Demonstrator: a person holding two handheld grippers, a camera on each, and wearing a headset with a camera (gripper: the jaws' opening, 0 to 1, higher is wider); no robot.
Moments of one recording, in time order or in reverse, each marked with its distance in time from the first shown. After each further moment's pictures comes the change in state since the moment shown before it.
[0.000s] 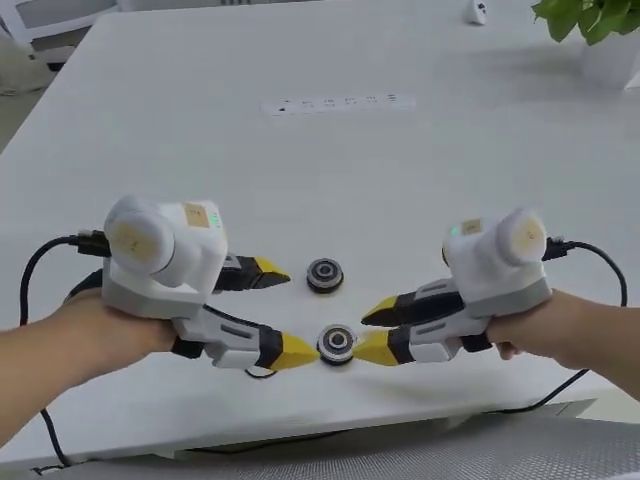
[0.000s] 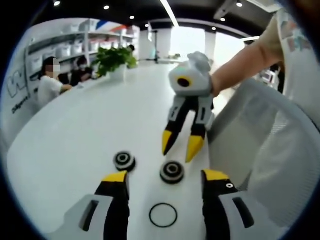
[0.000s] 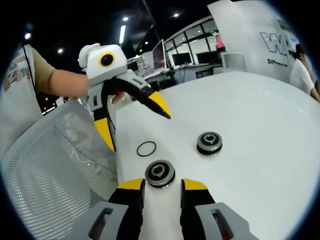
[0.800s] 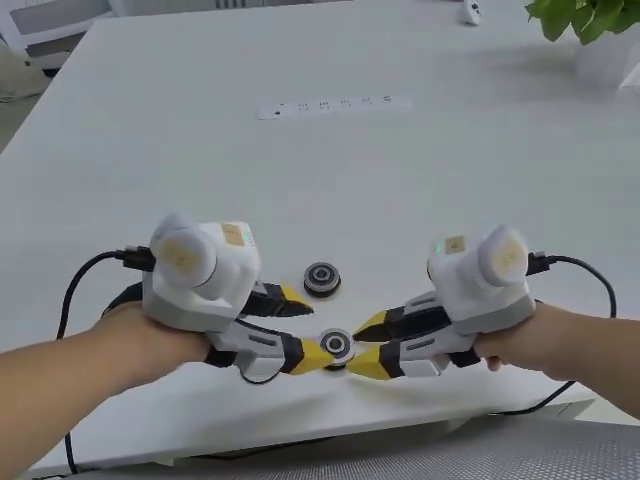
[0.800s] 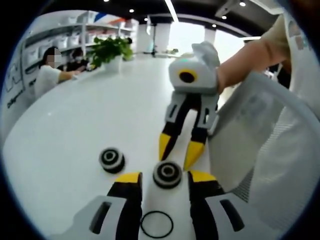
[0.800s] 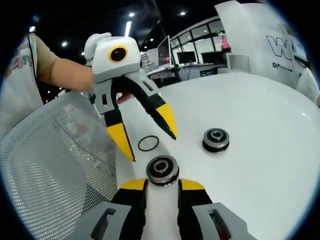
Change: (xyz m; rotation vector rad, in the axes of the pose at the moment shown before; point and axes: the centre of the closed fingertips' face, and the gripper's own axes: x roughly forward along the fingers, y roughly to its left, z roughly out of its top) left arm 0.030 -0.005 -0.011 -0.031 0.049 -0.046; right arm 0.010 0.004 -0.011 -0.051 0.024 0.010
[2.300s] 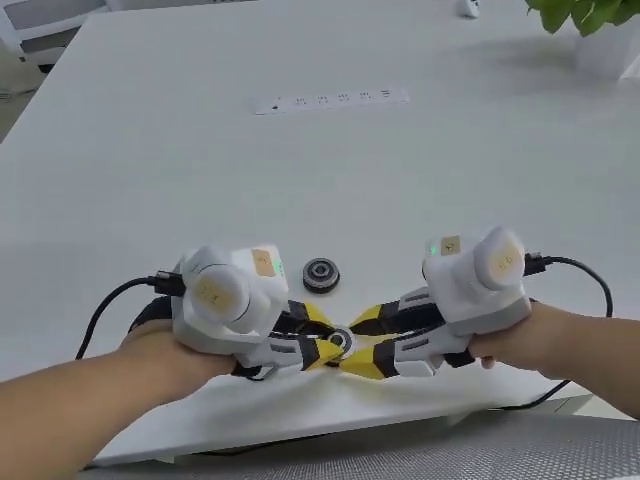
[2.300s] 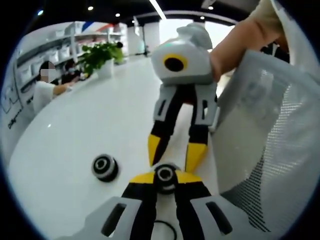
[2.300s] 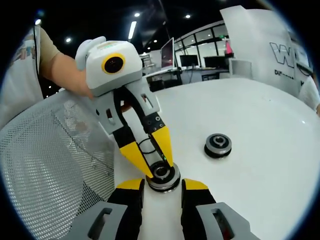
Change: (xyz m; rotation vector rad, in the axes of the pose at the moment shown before) left arm 0.019 -0.006 -0.003 0.132 0.009 0.032; right arm 0.007 0.001 0.005 -0.058 -0.021 -0.018
